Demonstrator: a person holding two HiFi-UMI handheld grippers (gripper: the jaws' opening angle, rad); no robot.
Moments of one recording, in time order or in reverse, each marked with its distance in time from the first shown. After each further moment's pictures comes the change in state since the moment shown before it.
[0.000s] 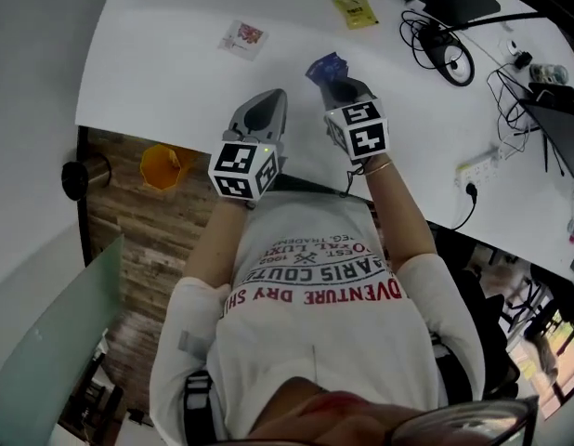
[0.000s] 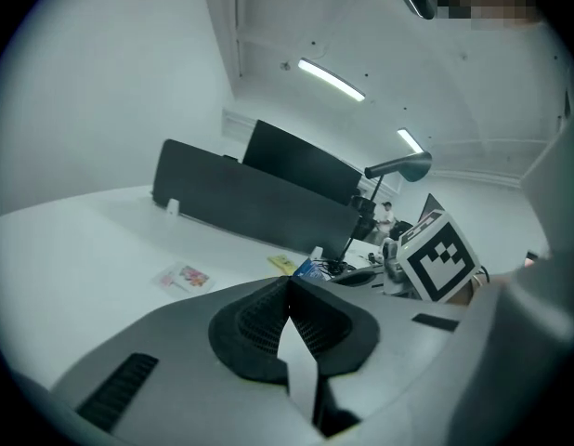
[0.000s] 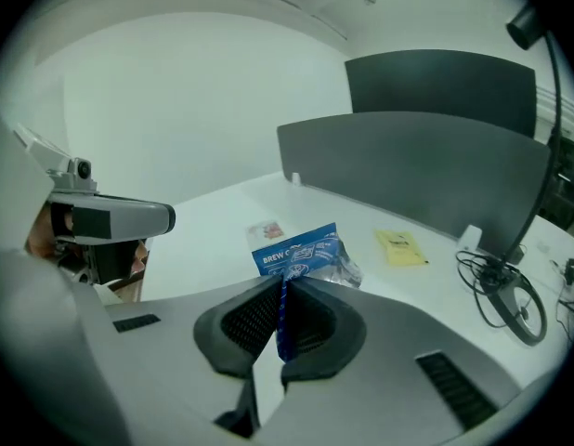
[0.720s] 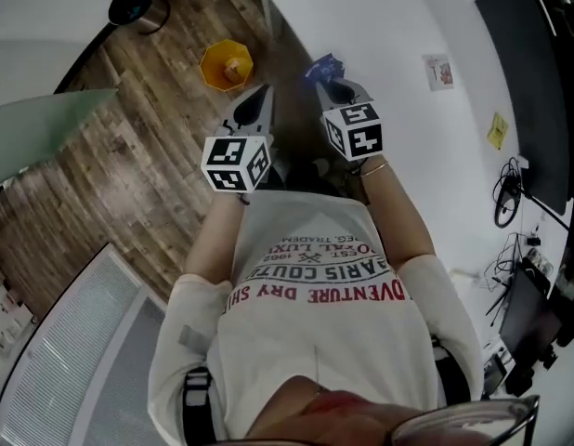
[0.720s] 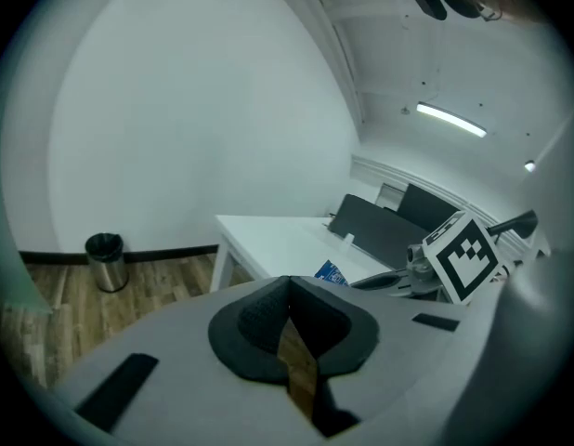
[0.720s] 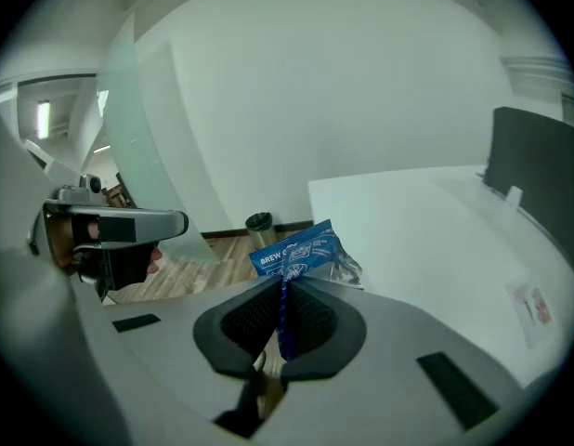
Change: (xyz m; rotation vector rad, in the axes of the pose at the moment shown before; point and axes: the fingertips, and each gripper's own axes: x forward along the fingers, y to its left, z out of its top) left arm -0.331 0.224 -0.100 -0.374 -0.233 0.703; right arm 0.116 0.391 0.004 -0.417 0.150 0.567
